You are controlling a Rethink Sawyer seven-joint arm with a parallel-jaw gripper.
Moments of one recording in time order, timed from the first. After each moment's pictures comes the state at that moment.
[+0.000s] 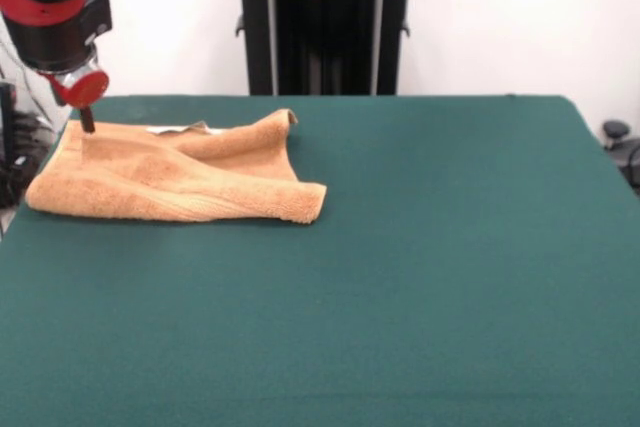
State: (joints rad) arm -0.73 -0.53 0.06 1.52 -0.55 0.84 2.21
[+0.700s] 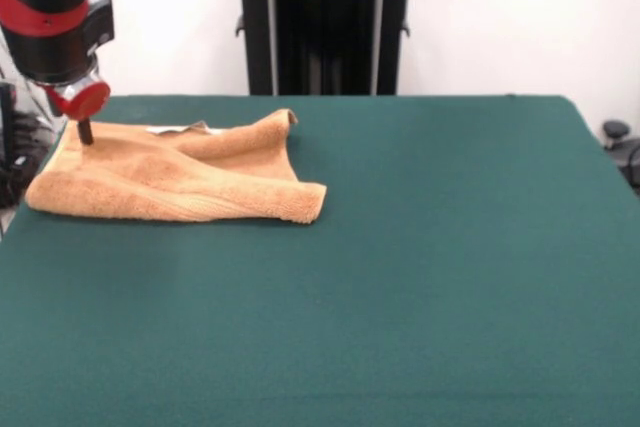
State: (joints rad) arm -0.67 -0.51 0.06 1.43 -0.54 0.90 2.21
